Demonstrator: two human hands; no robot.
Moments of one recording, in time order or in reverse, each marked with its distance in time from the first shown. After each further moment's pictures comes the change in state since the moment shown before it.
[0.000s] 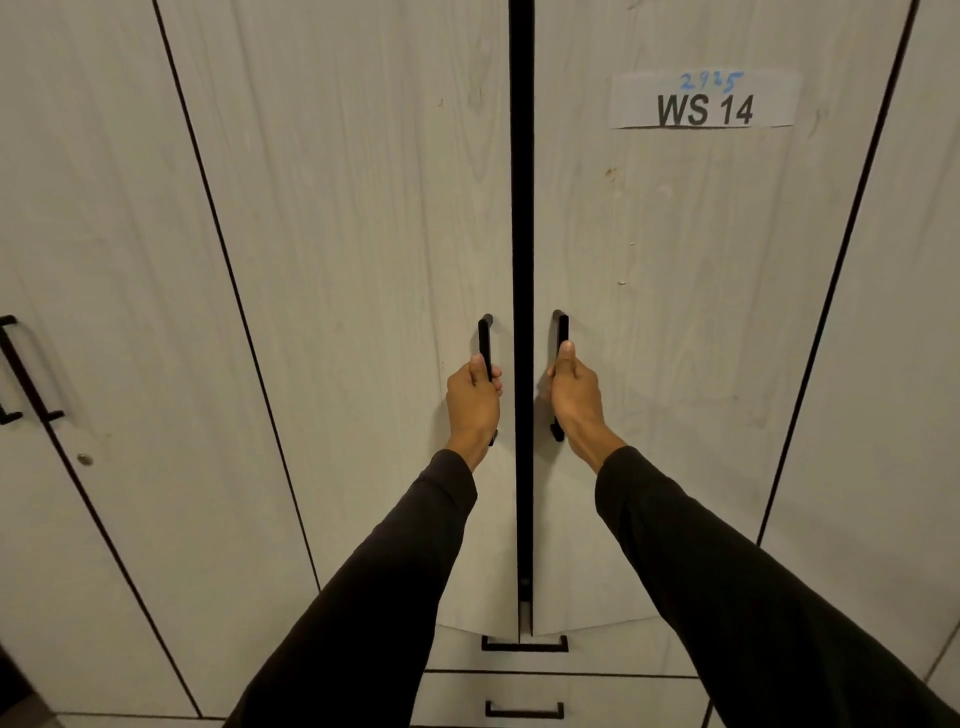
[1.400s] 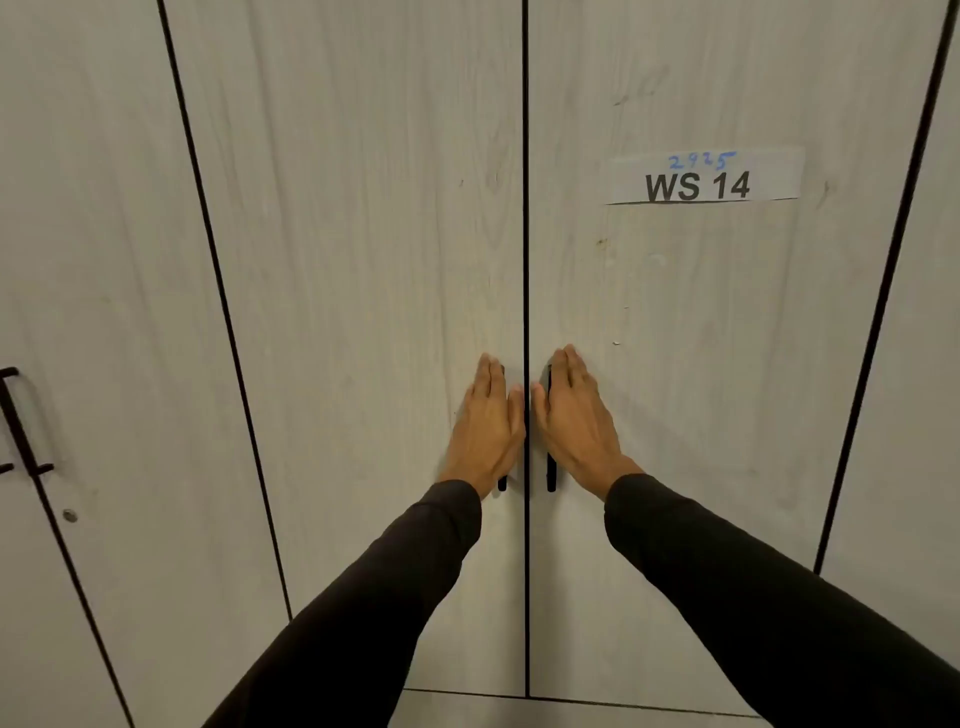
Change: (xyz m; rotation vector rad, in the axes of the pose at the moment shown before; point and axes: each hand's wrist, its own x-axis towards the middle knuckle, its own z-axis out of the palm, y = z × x) left_hand 0.043 0.019 0.017 0.739 -0.192 0.433; right_hand 0.049 -0.030 -0.009 -0.779 -0.099 -0.506
